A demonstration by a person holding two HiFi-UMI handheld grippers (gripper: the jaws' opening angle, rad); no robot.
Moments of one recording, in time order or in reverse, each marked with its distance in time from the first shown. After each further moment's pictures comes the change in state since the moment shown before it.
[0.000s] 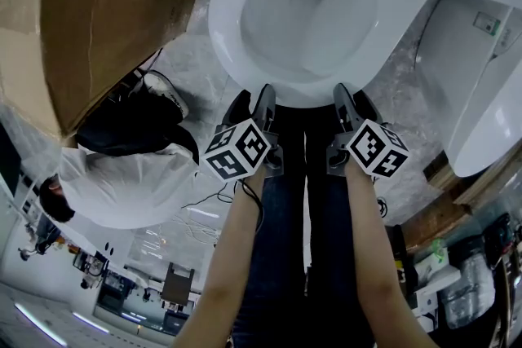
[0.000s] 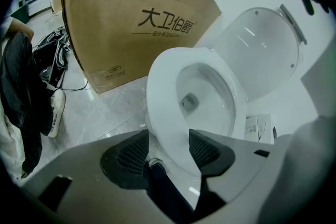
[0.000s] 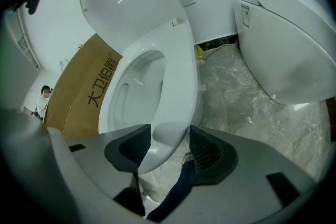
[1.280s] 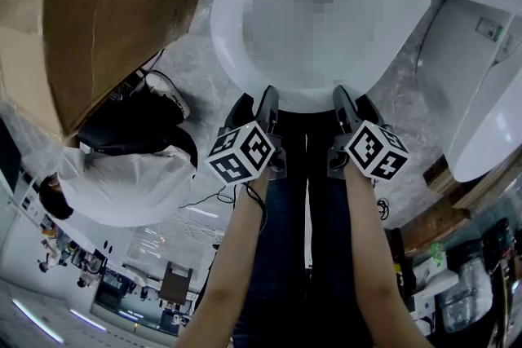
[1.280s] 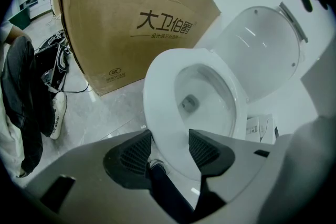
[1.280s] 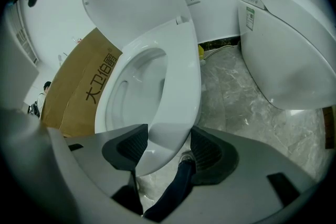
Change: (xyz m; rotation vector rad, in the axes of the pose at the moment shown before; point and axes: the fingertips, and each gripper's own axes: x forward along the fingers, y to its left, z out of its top) left arm -0.002 -0.007 0.005 0.002 -0.008 0.021; right arm 0.004 0.002 -0.002 -0.030 0.043 -0.017
